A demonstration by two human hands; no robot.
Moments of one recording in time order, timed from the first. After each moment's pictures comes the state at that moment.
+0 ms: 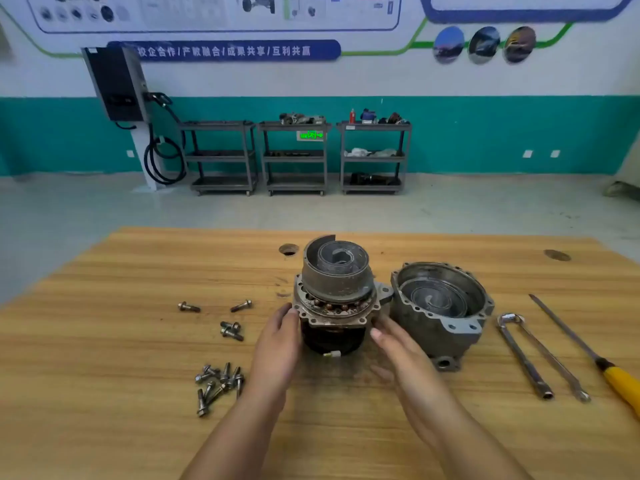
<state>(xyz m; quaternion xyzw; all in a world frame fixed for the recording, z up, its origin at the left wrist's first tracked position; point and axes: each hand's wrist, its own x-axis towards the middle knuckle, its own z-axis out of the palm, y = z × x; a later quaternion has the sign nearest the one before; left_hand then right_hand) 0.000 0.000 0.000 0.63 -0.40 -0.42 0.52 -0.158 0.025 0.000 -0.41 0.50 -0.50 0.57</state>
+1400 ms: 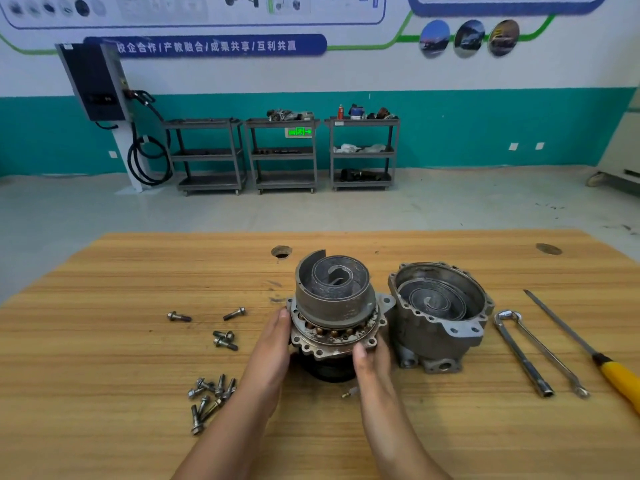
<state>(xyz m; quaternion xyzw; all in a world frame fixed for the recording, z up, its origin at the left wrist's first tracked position) 0.011 -0.019 -0.018 0.54 -0.46 -0.49 0.51 -0.118 0.044 -0.007 -0.46 0.49 -0.53 0.51</state>
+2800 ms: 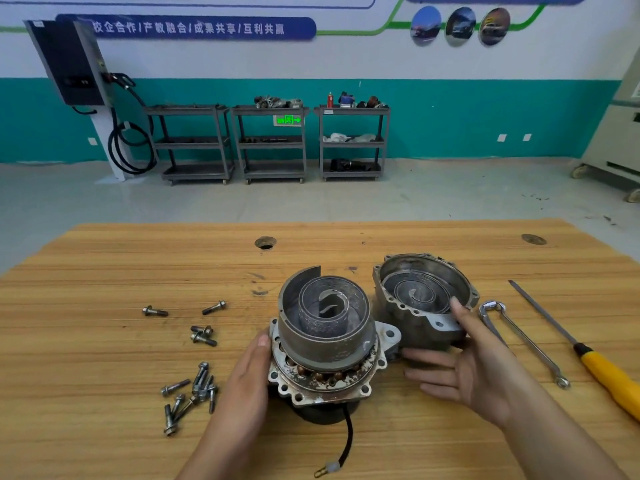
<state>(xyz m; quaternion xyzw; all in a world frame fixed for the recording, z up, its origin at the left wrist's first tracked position) 0.011 0.029 -0.018 0.61 -0.47 -0.44 0.46 -0.252 0.015 0.013 -0.25 0.56 -0.44 0.65</state>
